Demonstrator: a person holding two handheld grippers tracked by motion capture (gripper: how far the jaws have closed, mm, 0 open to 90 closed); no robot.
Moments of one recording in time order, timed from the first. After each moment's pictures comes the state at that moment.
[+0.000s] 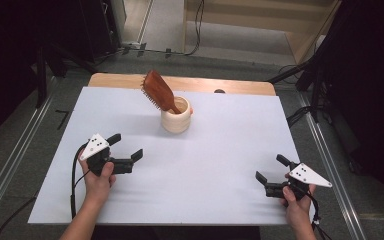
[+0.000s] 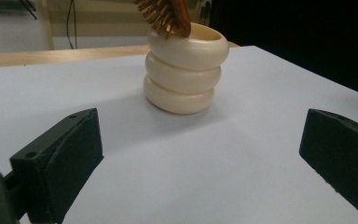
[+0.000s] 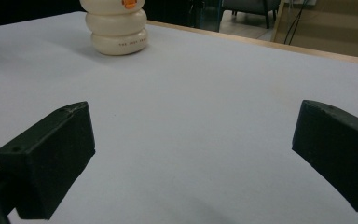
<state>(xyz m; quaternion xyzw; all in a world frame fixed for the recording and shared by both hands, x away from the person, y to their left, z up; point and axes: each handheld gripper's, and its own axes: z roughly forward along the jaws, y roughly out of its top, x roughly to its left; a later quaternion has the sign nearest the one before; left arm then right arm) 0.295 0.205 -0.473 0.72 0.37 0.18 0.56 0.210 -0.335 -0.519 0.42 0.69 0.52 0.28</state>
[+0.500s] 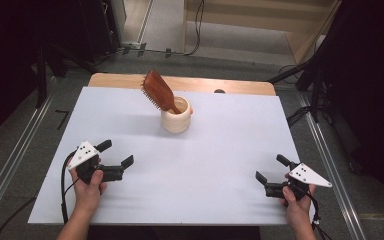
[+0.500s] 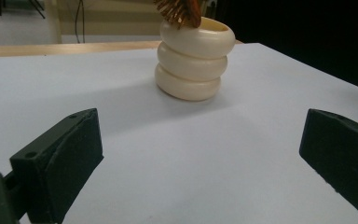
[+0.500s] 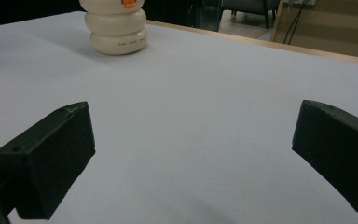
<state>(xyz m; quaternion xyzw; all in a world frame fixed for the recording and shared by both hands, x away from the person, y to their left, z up) 0.278 0.228 -0.477 0.71 0.38 0.19 0.56 0.209 -0.335 -0.519 0.42 0.69 0.52 0.28</state>
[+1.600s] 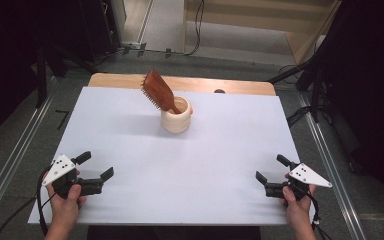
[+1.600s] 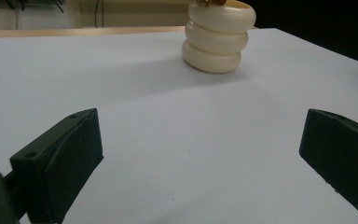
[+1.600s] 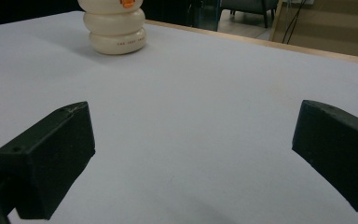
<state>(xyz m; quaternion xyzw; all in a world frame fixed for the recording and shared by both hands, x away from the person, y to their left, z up) 0.248 0.277 -0.484 0.72 0.40 0.20 0.53 0.209 -0.335 -0.519 0.42 0.69 0.52 0.28</state>
